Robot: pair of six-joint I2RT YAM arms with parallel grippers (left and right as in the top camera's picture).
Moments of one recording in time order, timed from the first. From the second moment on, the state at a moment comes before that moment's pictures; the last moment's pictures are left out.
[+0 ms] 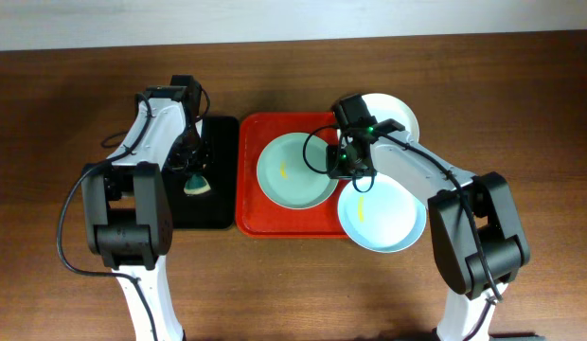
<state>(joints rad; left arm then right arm) -0.07 2.21 1.71 -1.14 -0.06 -0.17 0.36 2.00 1.34 -0.63 -0.09 0.37</state>
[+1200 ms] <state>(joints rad) -0.10 1.81 1.72 -1.08 -0.02 0.04 0.36 2.00 1.34 -0.63 -0.10 0.37</state>
